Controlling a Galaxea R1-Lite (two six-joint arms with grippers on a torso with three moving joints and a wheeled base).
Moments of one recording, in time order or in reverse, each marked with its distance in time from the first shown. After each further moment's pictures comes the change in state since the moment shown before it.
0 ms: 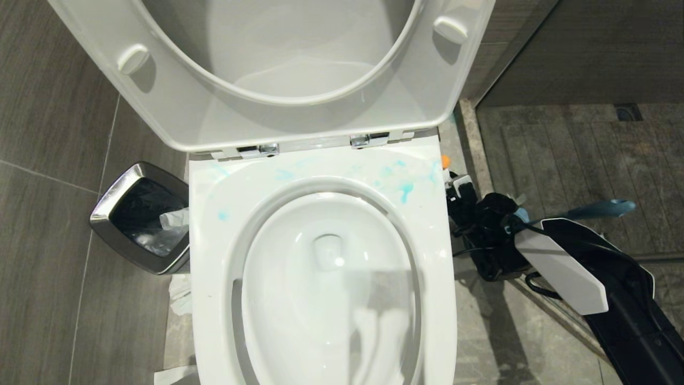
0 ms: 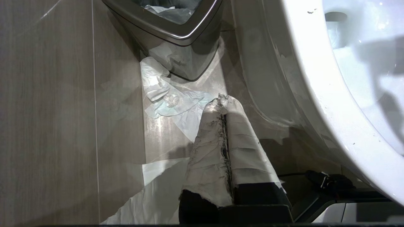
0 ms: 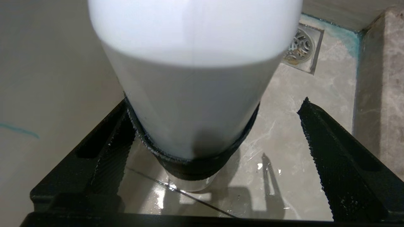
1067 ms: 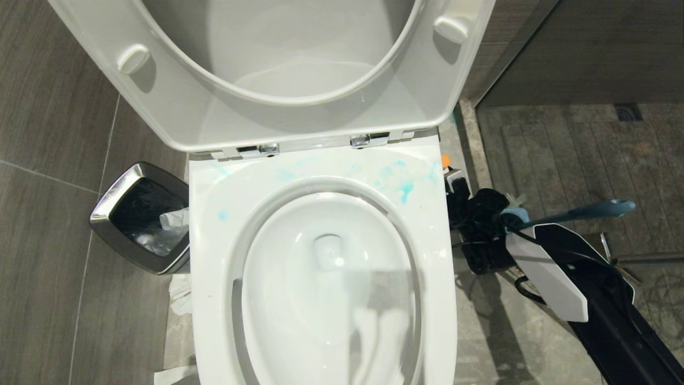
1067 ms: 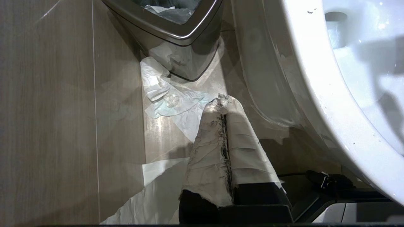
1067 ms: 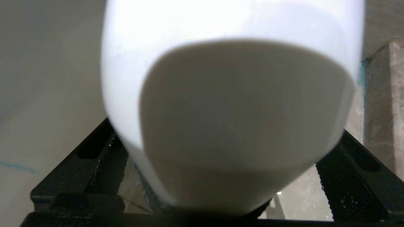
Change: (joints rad) left arm 0.000 0.000 0.000 0.000 0.000 0.001; right arm 0.016 0.086 -0.231 0.064 0.023 -0.001
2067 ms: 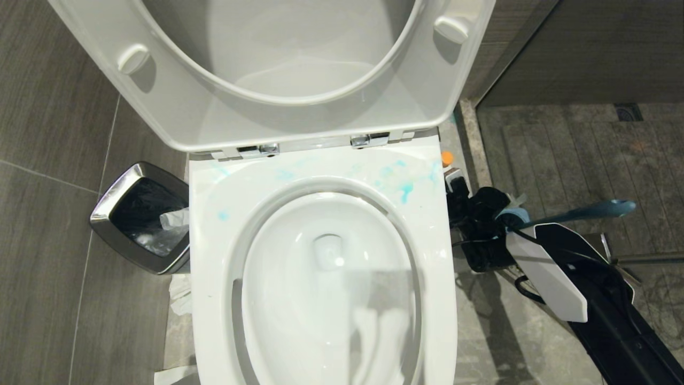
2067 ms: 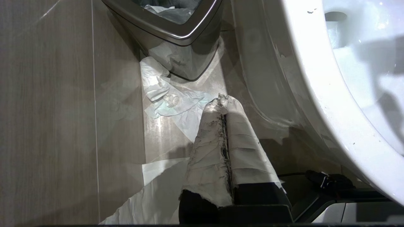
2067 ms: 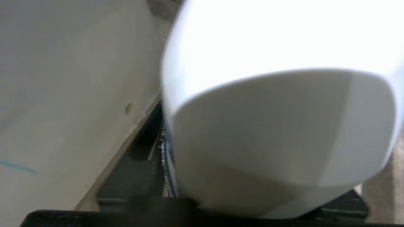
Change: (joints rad) left arm 0.000 0.000 0.000 0.000 -0.001 -0.001; right arm 0.000 -0.003 -0.018 -0.004 0.029 -0.036
